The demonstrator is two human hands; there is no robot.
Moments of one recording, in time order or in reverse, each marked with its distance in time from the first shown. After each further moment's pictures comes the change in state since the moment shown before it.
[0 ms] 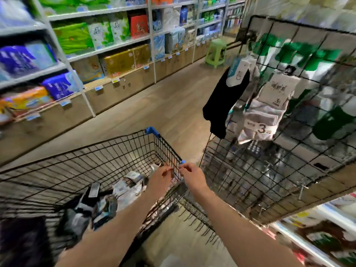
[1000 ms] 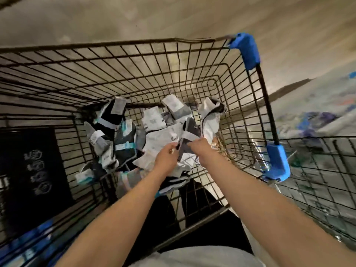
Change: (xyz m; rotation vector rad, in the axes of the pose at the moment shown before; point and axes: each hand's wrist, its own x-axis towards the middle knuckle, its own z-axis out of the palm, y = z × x) left_hand 0.099 -0.285 0.021 -0.354 -0.023 -0.826; right_hand 0.207 0.162 0.285 -0.298 -0.458 0.716
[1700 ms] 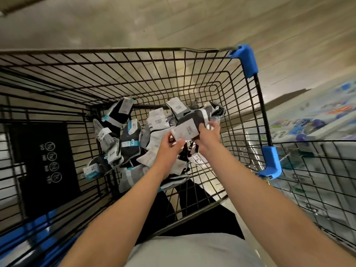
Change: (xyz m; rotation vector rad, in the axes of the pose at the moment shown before) left_hand -0.040 0.029 -0.015 -0.651 -0.027 0.111; right_hand -0.061 -0.043 -0.016 0.707 0.091 -0.111
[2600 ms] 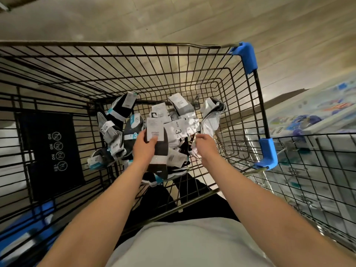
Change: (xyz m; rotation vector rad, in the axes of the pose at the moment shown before) left_hand -0.007 -0.002 -0.074 0.433 0.347 0.003; right_hand -0.018 0.045 -0.032 -0.537 -0.045 -0.064
